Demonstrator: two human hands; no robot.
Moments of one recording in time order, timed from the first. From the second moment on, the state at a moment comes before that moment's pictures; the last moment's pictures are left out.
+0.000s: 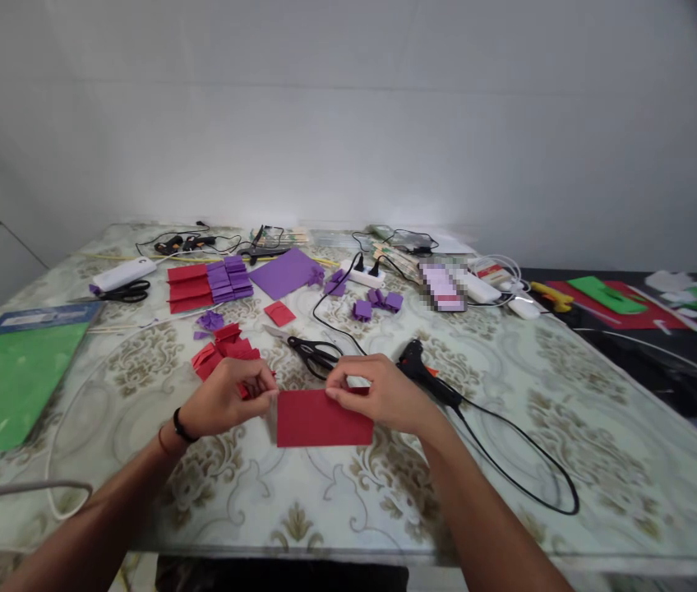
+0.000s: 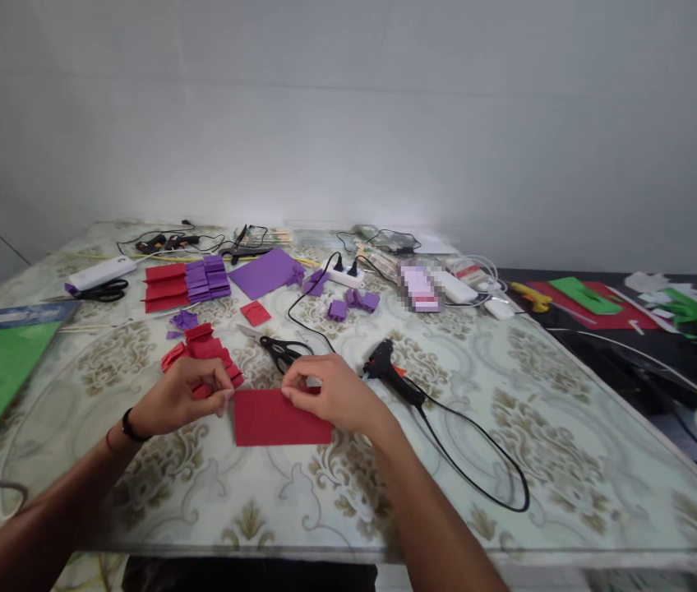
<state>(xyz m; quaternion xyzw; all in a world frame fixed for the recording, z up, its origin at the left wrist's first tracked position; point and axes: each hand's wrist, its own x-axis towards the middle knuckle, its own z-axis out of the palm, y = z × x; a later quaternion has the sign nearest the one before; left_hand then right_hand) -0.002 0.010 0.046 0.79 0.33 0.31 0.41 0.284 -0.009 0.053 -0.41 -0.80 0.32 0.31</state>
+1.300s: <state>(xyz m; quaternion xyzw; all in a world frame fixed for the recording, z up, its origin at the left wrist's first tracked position) 0.005 0.006 0.042 0.70 0.39 0.41 0.43 0.275 -0.002 0.036 -0.46 -0.61 0.48 0.43</state>
